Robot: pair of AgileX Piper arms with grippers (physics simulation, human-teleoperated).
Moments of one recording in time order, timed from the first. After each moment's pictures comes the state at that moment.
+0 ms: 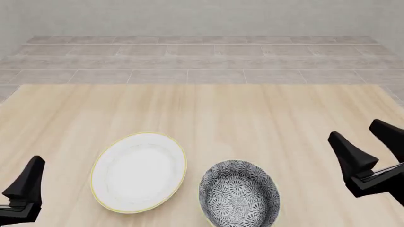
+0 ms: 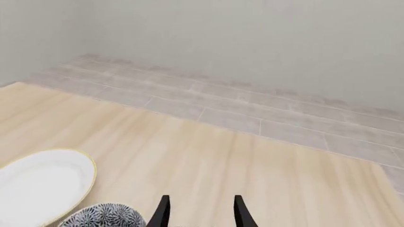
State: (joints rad) left arm -0.01 0.00 -0.02 0.00 0.00; right arm 0.26 0.37 -0.27 0.02 -0.09
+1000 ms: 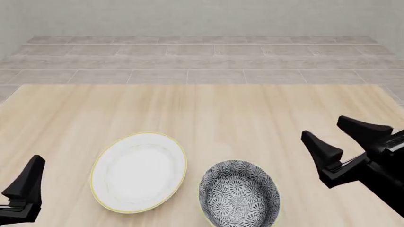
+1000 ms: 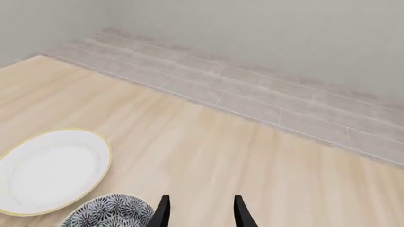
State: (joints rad) left arm -0.02 0.00 -0.03 -0.01 0.00; right arm 0.36 0.58 -0.29 -0.07 -0.11
